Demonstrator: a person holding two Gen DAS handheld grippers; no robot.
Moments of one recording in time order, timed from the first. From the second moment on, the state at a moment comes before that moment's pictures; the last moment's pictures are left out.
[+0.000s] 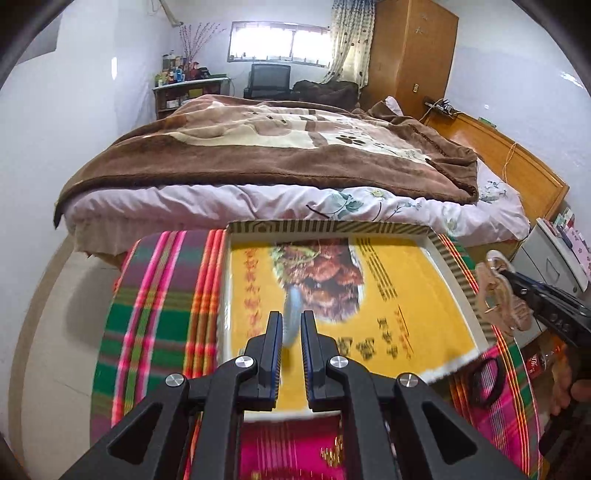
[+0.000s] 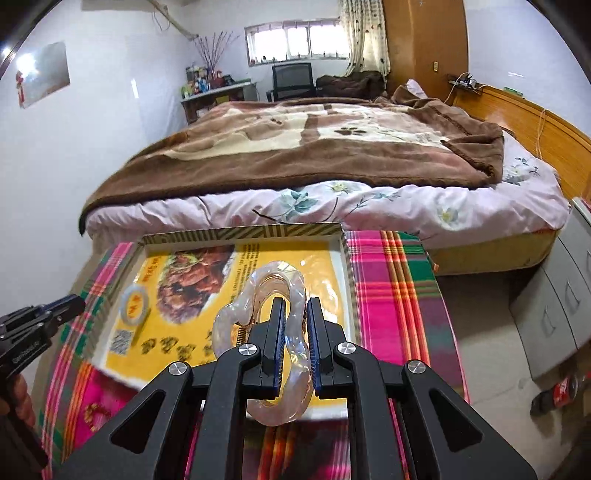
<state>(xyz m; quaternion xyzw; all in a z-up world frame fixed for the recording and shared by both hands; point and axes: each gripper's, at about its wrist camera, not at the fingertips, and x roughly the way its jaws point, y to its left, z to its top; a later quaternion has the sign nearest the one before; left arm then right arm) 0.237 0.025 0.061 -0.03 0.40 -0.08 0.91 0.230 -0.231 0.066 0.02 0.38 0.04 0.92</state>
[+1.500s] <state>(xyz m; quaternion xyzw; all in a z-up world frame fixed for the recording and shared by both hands) 0.285 0.031 0.019 -0.04 0.44 -0.05 0.89 0.306 -0.233 0.038 0.00 0.45 0.01 0.90</state>
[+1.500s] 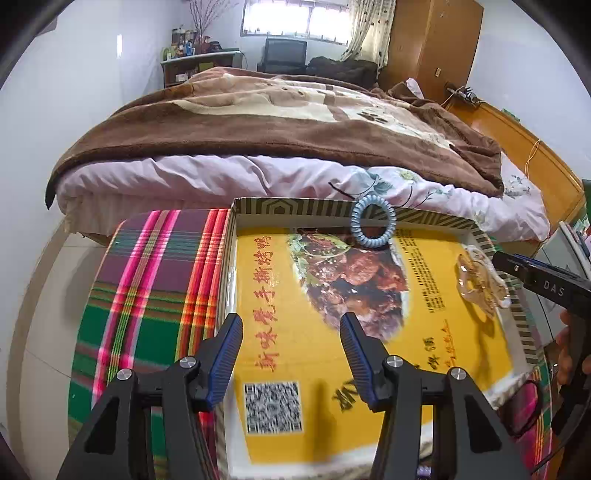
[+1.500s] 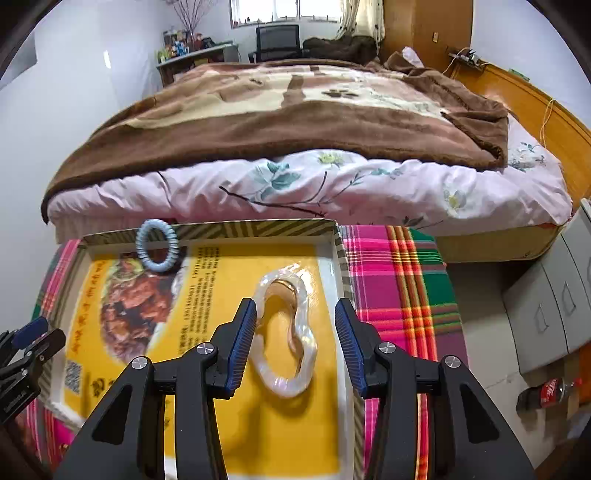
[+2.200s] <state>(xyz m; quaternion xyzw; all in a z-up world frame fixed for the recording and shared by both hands) 0.151 0.039 0.049 -0.06 0.41 -0.05 0.91 0.161 -0.257 0.052 0.06 0.40 -0.01 0.92</state>
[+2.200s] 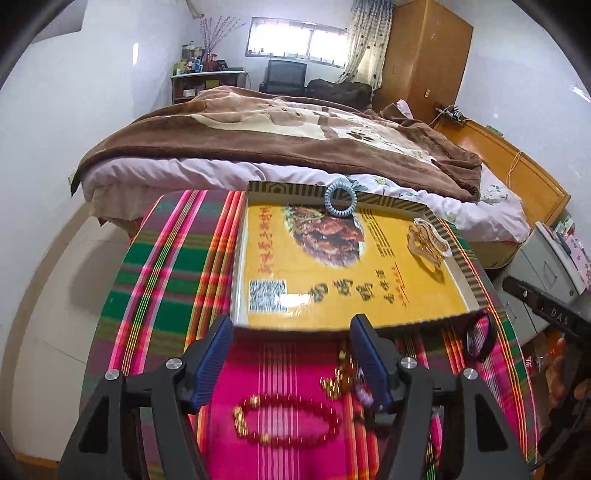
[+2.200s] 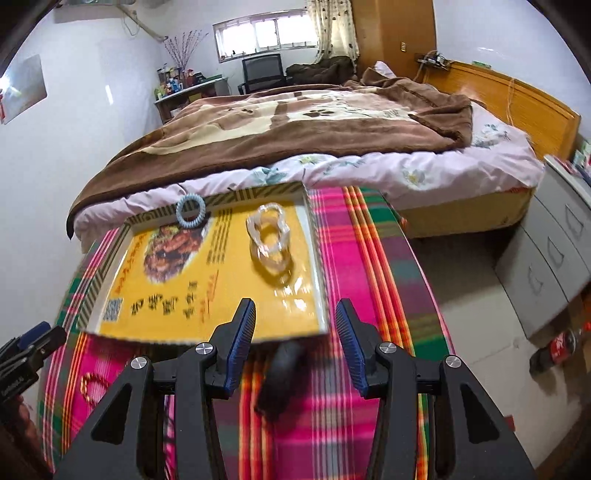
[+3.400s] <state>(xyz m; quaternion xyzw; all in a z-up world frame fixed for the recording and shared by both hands) 0.082 0.078 -0.004 -0.10 0.45 -0.01 0.89 0.130 -0.273 -0.004 0.11 0.40 -0.01 0.91</state>
